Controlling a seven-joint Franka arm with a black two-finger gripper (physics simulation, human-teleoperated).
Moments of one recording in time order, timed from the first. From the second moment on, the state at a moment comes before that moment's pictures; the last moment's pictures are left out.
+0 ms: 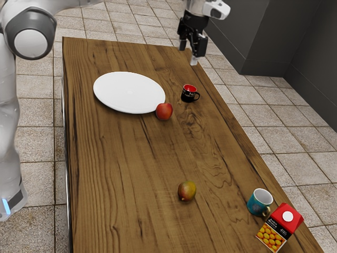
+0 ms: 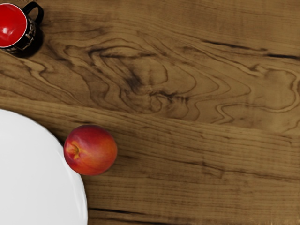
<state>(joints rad) -0.10 0.05 0.21 -1.30 0.02 1.42 -0.02</state>
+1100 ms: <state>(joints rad) -0.17 0.17 -0.06 -1.08 0.05 1.30 -0.03</state>
